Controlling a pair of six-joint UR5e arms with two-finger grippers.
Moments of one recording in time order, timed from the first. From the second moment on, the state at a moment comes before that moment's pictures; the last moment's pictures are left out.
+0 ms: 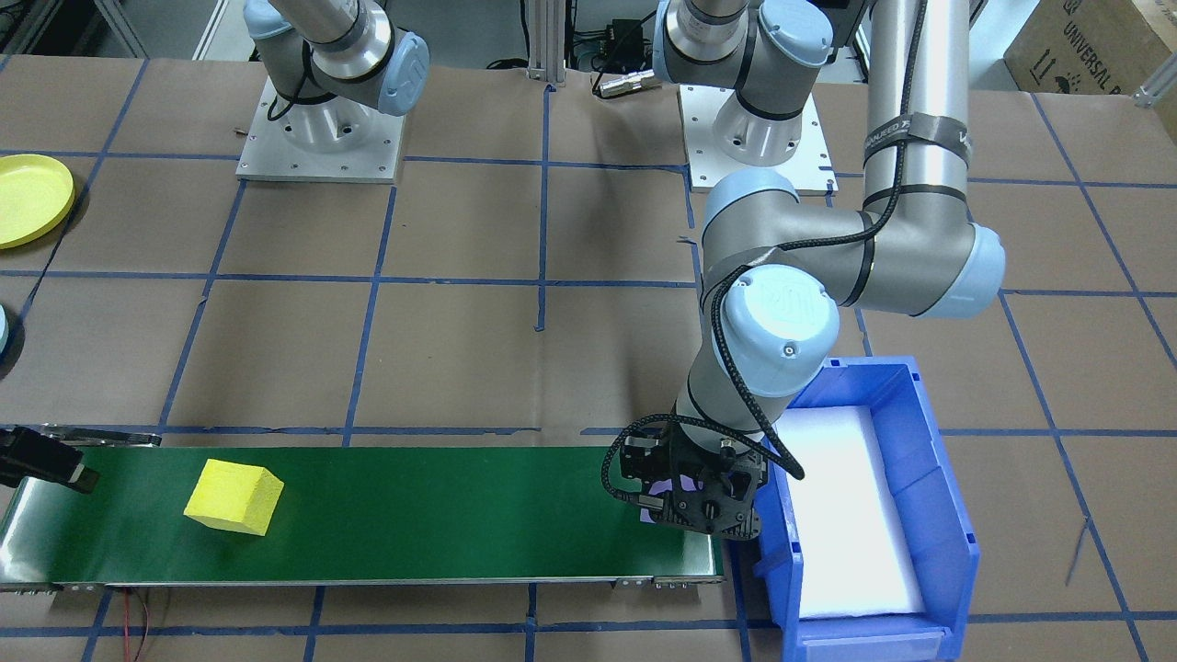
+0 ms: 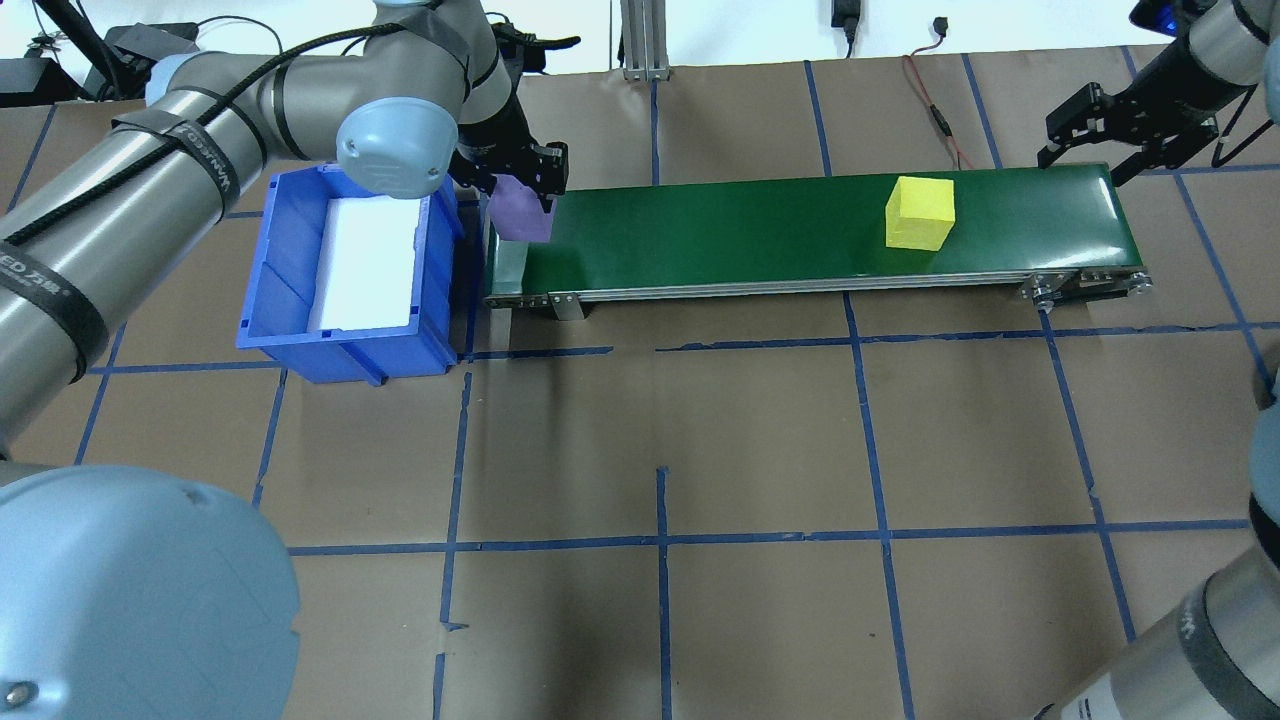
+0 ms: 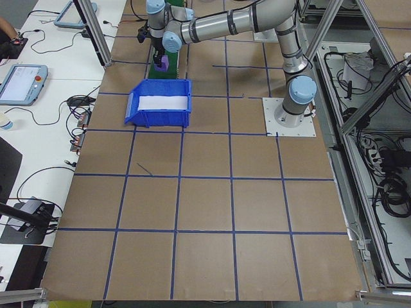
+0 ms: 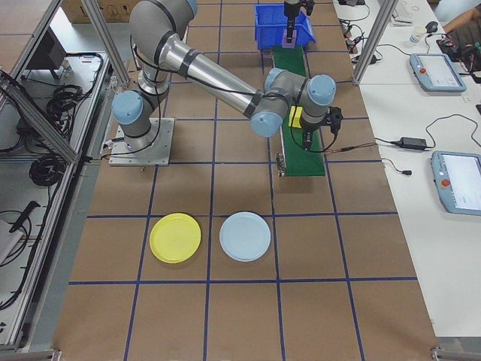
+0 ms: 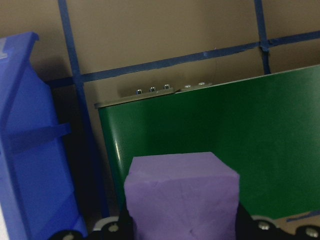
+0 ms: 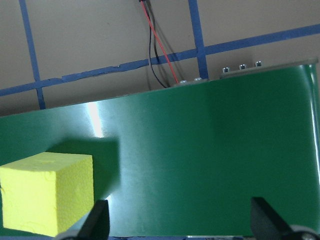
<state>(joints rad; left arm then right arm) -1.70 -2.09 -1.42 -1.12 1.53 0.06 1.13 -1.12 1.45 -1.88 -1.31 -0.30</state>
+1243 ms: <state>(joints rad) -1.69 -1.74 -1.48 -1.45 1.54 0.08 1.13 -1.10 1.45 -1.91 -1.24 -0.24</state>
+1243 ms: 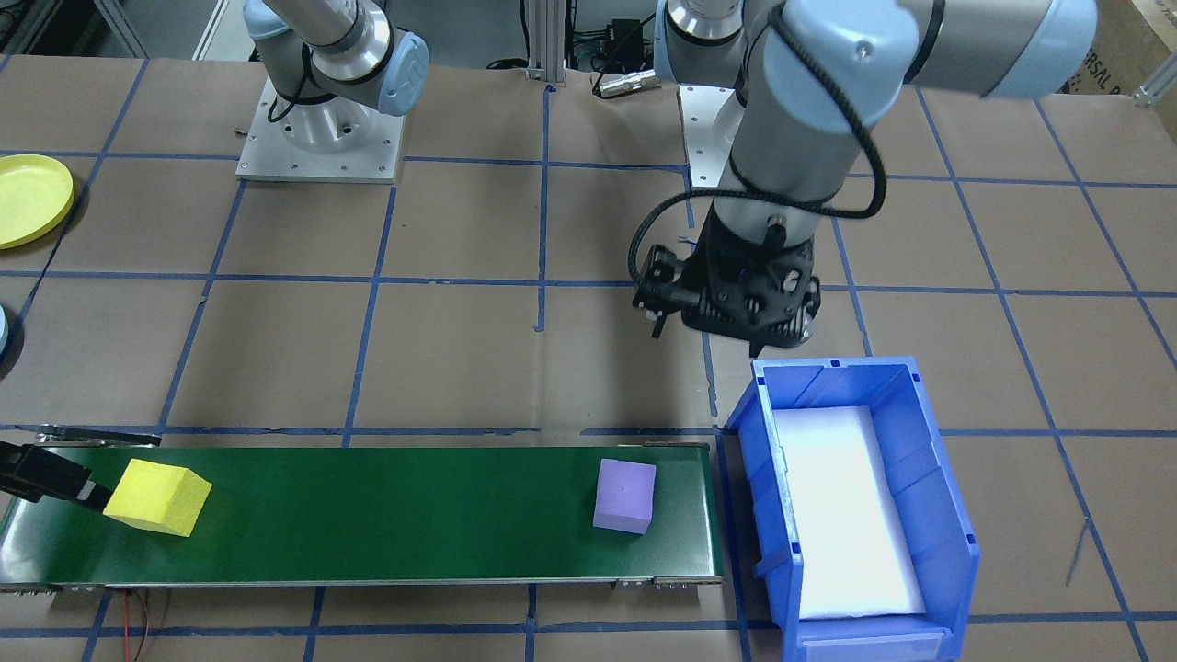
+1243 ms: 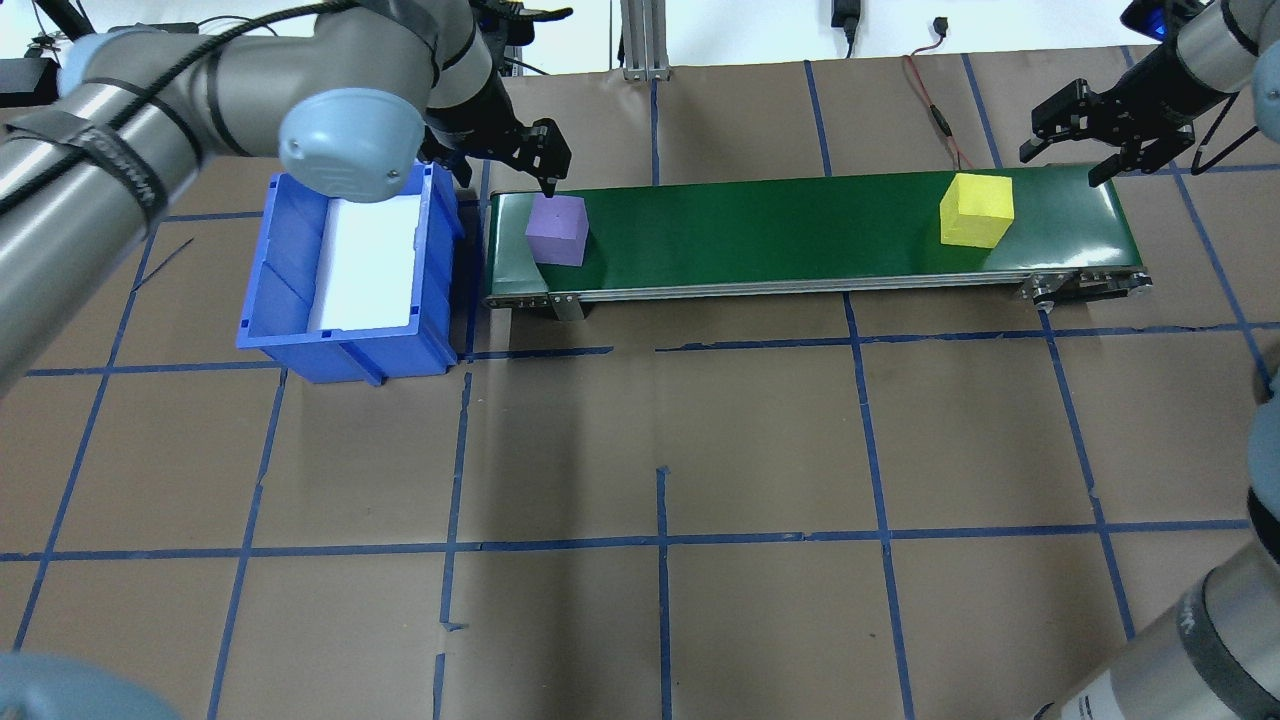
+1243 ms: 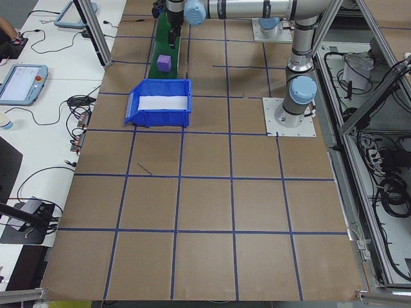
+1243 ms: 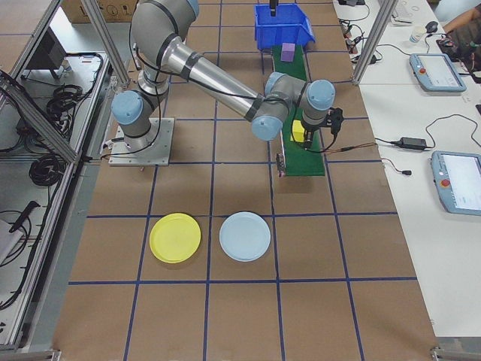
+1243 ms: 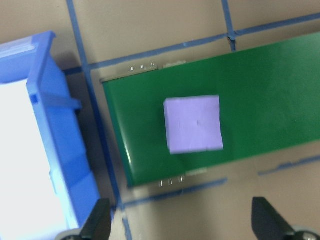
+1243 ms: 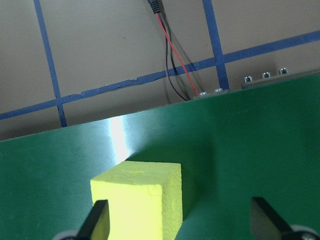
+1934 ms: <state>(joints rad) -1.64 -1.58 -1.50 -1.67 1.54 0.05 1.13 -1.06 1.45 -1.93 -1.24 -0.23</state>
